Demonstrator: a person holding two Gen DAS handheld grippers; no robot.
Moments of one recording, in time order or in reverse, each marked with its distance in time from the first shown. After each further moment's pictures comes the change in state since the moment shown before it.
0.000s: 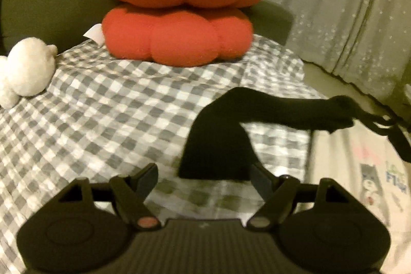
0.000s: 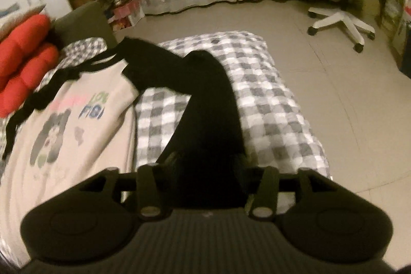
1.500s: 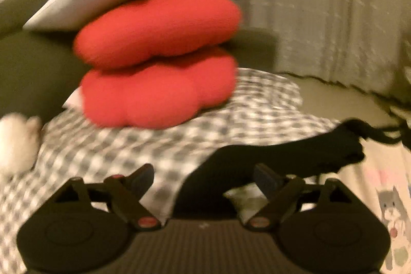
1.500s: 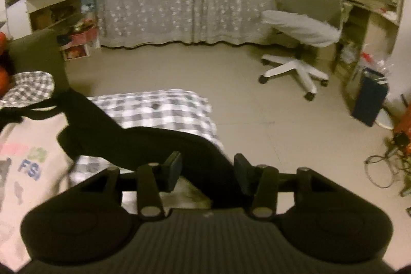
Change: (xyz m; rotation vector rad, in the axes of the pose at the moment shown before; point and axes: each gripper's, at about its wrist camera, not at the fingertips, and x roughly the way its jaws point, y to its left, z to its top) left arm 0.027 -0.057 0.042 0.241 -0.207 0.044; right arm 0.013 -0.024 0.060 -0.033 -0.190 -0.250
